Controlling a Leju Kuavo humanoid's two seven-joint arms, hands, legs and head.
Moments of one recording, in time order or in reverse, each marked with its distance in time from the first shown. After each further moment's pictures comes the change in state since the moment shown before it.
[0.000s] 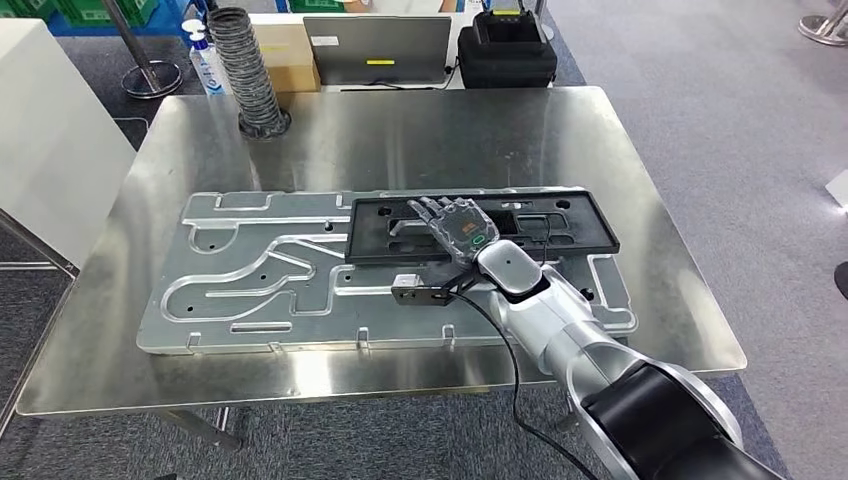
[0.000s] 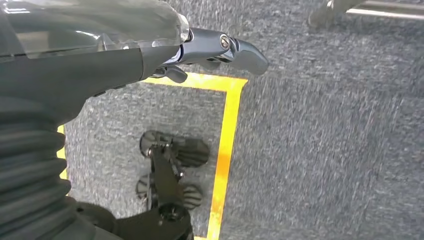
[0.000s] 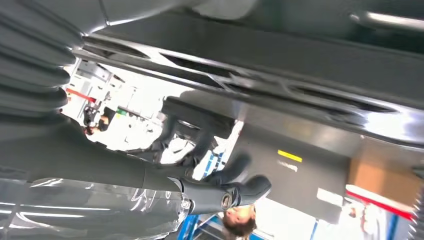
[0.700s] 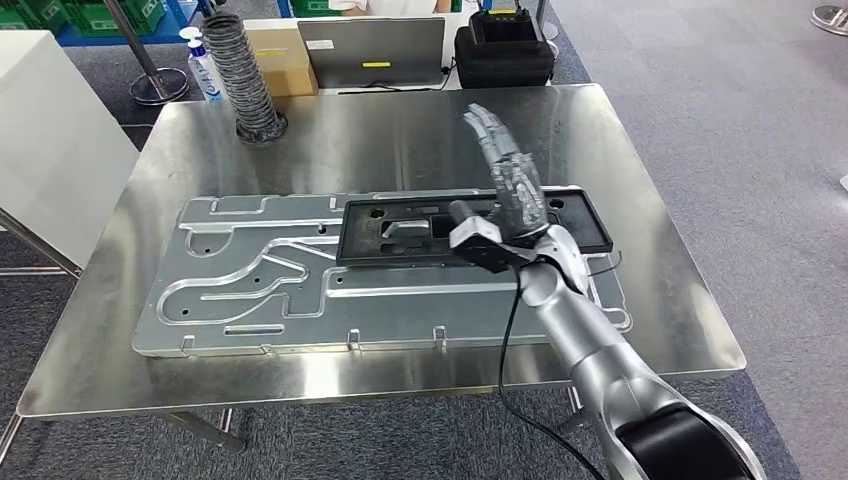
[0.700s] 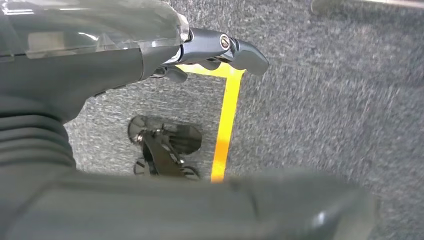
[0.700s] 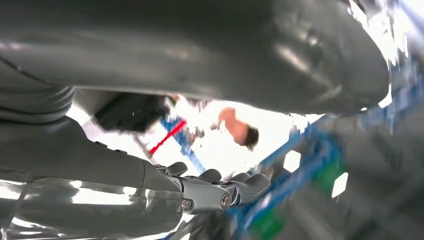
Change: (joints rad) left arm 0.021 -0.002 -0.008 0.000 0.060 -0.042 -0.020; right arm 0.200 -0.116 -0.251 -0.561 -0.838 -0.054 -0.483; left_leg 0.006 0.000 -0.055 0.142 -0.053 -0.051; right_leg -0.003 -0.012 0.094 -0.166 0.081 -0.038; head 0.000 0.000
